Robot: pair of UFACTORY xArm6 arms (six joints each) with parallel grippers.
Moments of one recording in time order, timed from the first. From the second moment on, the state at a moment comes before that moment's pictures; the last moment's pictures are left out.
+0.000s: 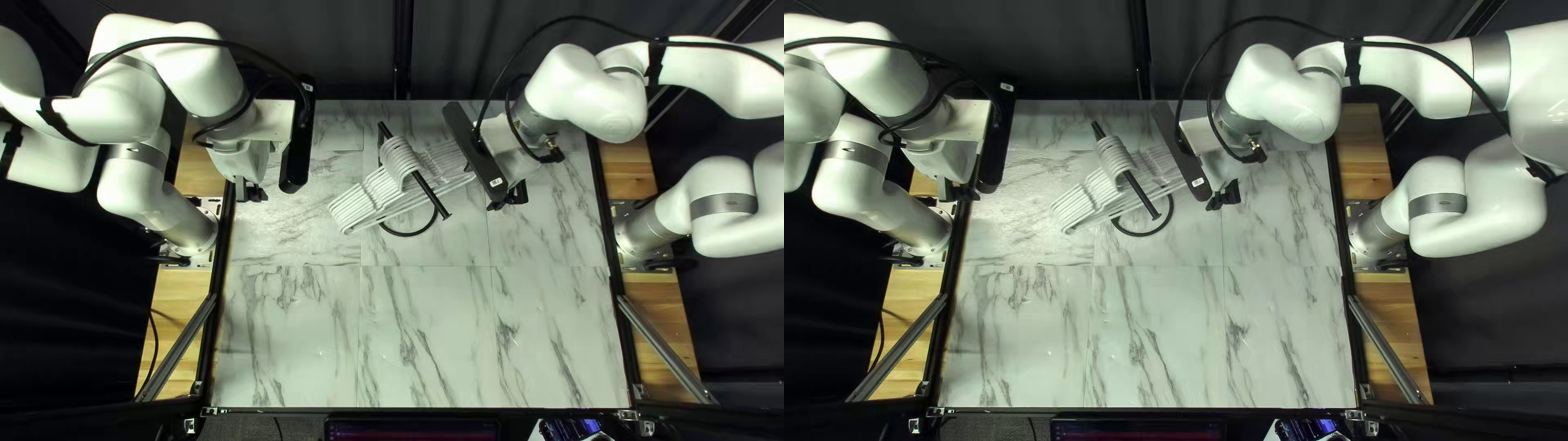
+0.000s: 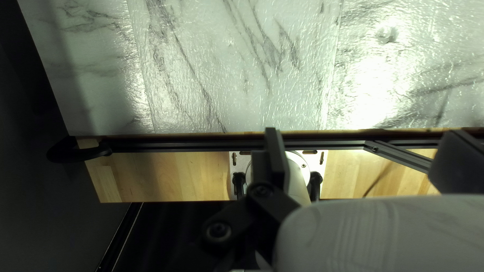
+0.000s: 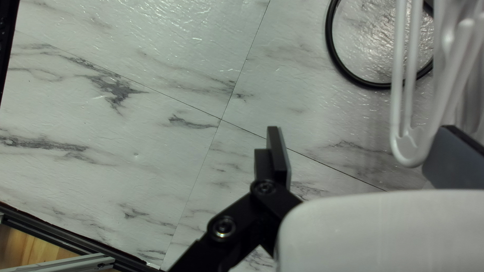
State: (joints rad) left arm 0.00 -0.78 -0.79 0.00 1.57 0.00; right arm -0.12 -0.36 -0.75 0.28 0.91 -0.69
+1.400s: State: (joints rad) left arm 0.00 -0.78 -0.79 0.00 1.57 0.00; right arm -0.12 -0.33 -0.83 0.24 0.92 -0.66
